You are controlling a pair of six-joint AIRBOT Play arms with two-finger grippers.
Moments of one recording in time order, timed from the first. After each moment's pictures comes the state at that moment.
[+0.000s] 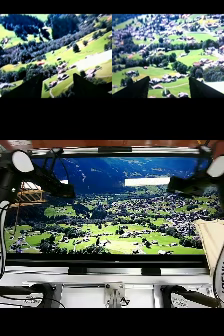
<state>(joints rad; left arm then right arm) -0.25 -1.54 1.79 1.40 -1.48 -1.51 0.06 -1.40 1.64 -1.53 1.38 1.74</state>
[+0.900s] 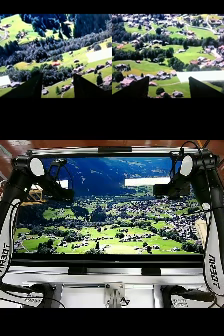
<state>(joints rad) -0.25 -1.60 1.79 1.50 -1.49 -1.54 0.19 -1.48 1.71 -1.65 1.49 1.75</state>
